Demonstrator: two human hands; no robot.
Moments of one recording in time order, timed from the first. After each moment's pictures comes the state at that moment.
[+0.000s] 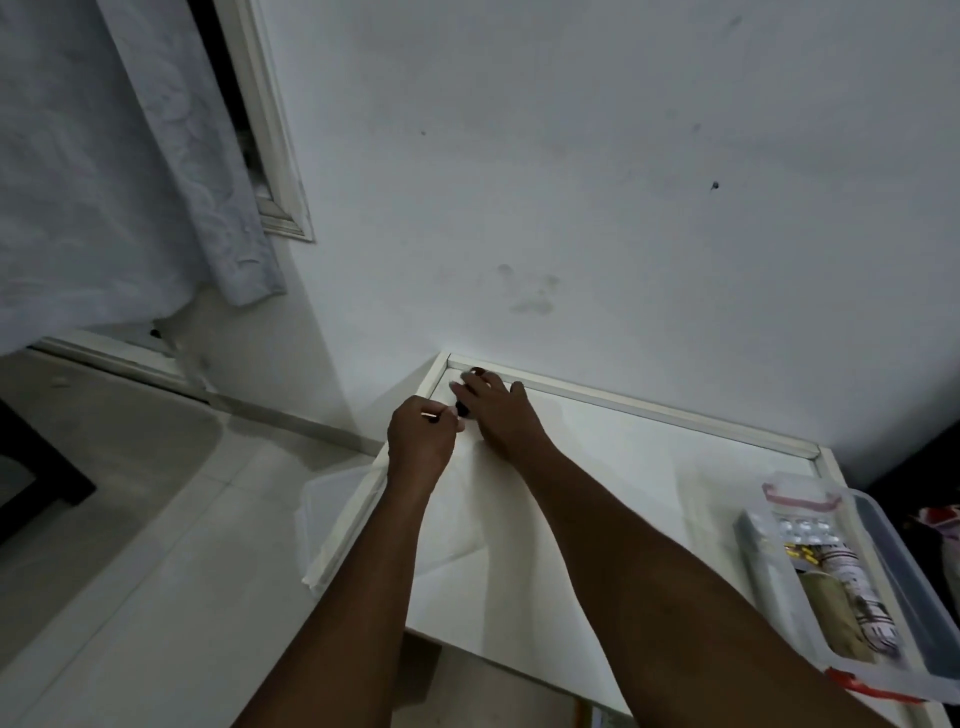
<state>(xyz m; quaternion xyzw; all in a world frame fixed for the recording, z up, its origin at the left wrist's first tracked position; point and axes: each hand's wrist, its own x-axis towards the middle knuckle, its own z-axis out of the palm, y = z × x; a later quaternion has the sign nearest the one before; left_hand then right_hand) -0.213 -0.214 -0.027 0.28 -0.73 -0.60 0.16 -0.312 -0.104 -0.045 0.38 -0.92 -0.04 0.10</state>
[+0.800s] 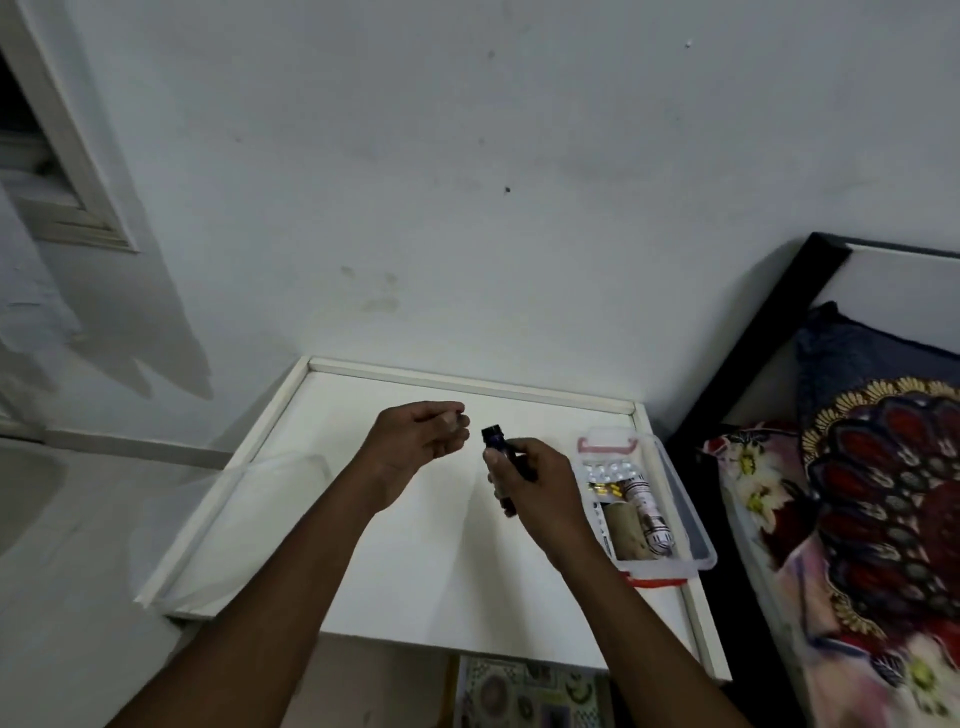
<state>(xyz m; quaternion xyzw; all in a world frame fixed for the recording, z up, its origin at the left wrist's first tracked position) -0.208 -0.068 0.007 0.04 -0.55 -0.83 -0.08 -0.160 0.127 0.011 0.00 -0.77 0.64 -0.03</state>
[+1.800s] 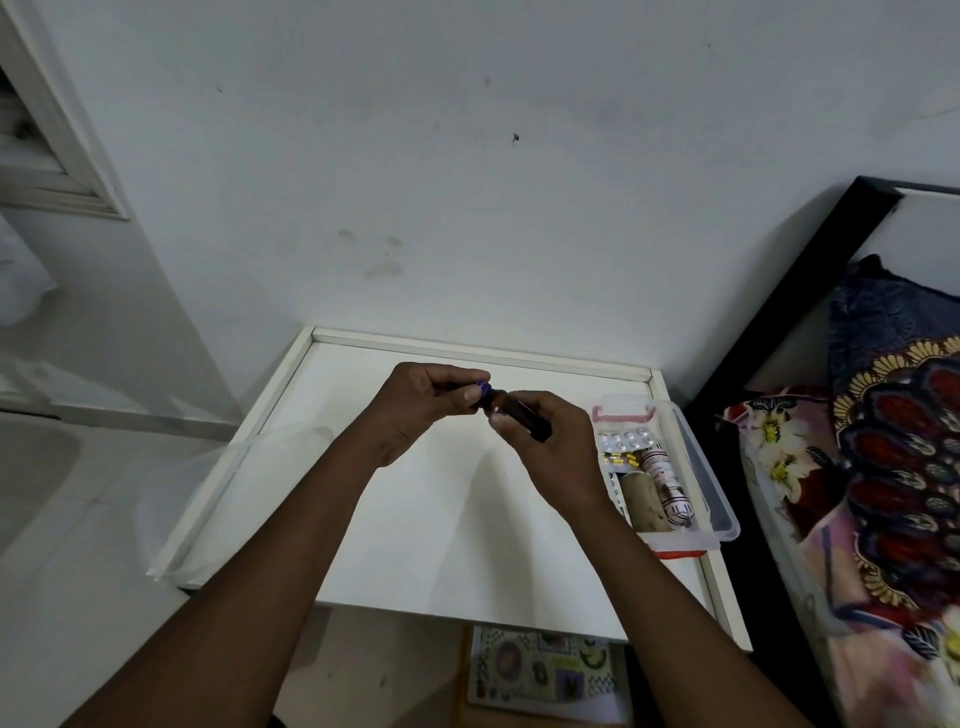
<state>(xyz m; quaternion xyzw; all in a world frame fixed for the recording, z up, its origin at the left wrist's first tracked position) -0.218 -0.076 0.009 -0.09 -0.65 -0.75 -0.07 -0.179 0.125 0.006 0.07 -0.78 0.62 0.06</state>
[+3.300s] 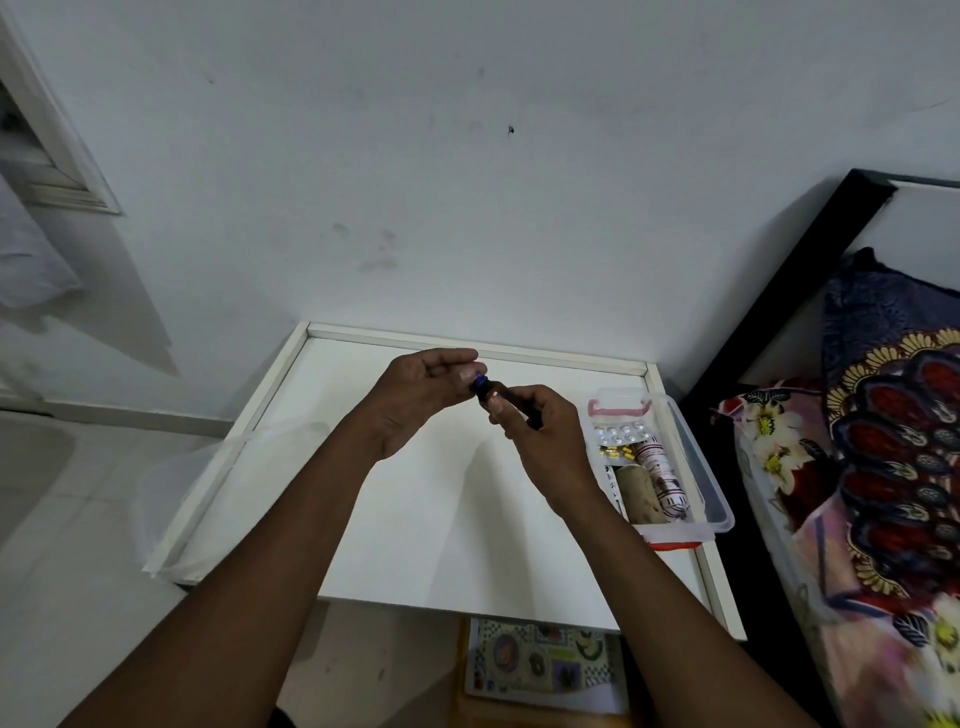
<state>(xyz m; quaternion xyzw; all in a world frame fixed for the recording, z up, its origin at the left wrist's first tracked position) -0.223 -0.075 0.010 -0.05 -0.60 -0.79 -0.11 -0.182 0.119 0.004 0.01 -0.77 0.64 0.03</state>
